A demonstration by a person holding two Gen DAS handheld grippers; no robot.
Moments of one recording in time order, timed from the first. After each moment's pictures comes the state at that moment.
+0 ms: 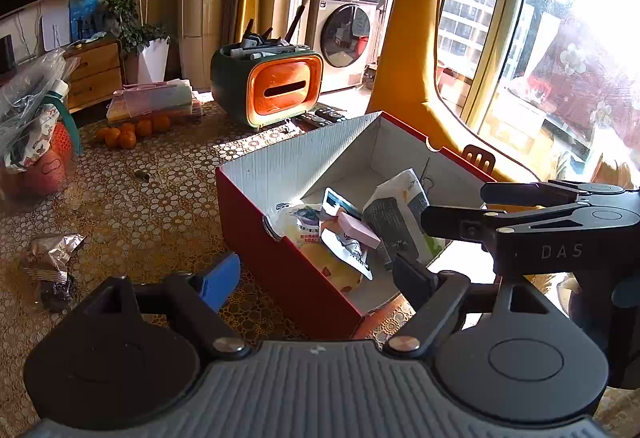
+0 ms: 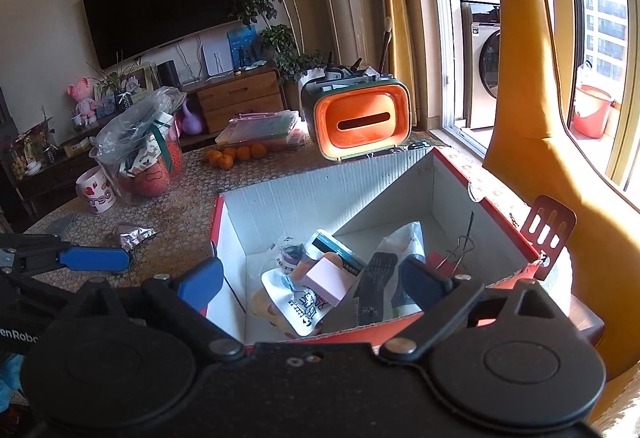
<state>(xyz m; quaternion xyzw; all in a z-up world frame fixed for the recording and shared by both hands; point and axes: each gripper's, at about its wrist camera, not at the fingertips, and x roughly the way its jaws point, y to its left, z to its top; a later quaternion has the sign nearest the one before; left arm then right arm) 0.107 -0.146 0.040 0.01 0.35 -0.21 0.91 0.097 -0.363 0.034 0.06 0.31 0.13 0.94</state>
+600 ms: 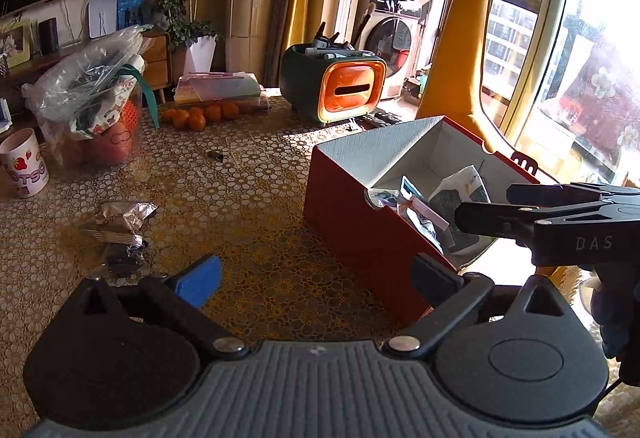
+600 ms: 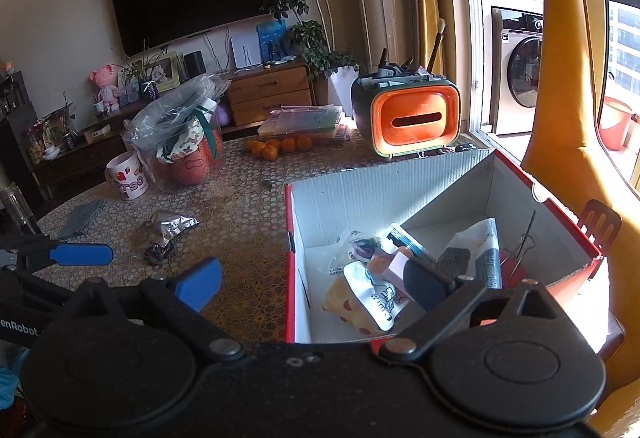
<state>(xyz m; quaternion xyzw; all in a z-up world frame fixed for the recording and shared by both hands) 0.085 -0.061 0.031 -0.01 0.34 -0.15 0.93 0.085 -0.297 0.035 0.04 0.31 0.16 0.94</state>
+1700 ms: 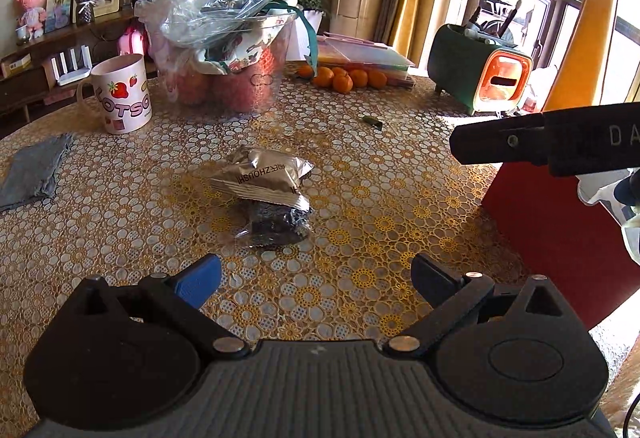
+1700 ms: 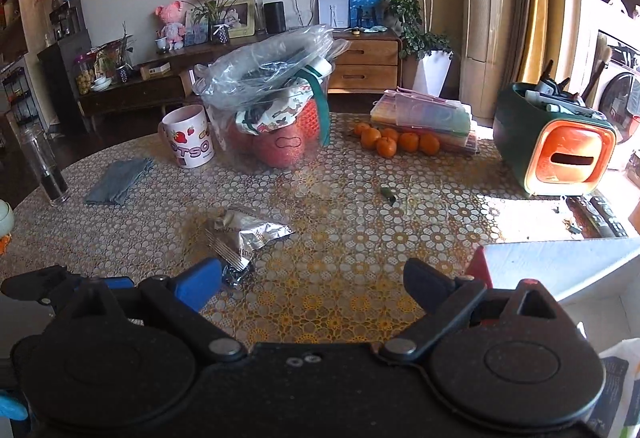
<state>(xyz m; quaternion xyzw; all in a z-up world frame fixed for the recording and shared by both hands) 0.139 0.055 -0.042 -0.04 0.37 -0.02 0.93 0.179 -0.131 0.020 -0.05 0.34 0.26 0.90</state>
